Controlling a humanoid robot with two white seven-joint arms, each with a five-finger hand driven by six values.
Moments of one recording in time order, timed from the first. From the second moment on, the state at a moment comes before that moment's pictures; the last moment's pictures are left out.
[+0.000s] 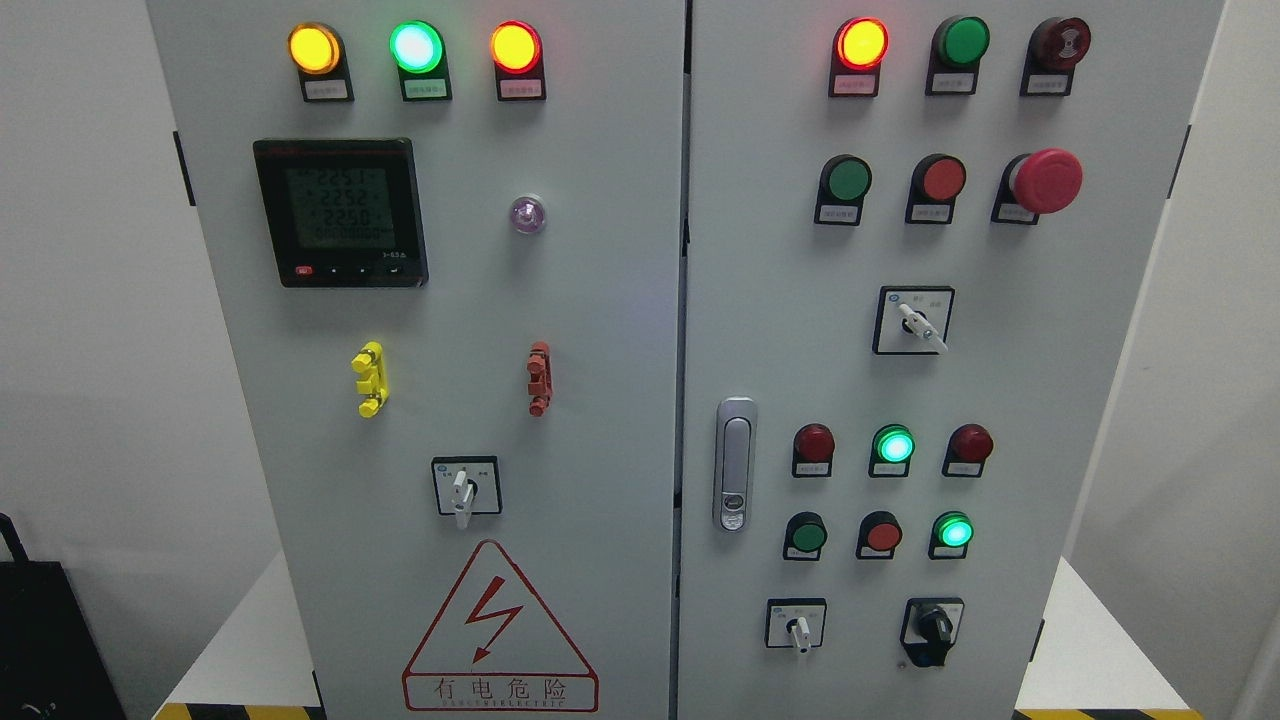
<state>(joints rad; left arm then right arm) 0.11 -0.07 -0.13 -0.07 0.17 -0.10 0.01 0.10 0.12 -0.19 -0.11 0.07 0.06 -0.02</state>
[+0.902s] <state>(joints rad) 0.13 -0.07 -0.13 -0.12 0.17 -0.10 0.02 0.10 0.12 -0.19 -0.11 0.07 0.06 -0.02</state>
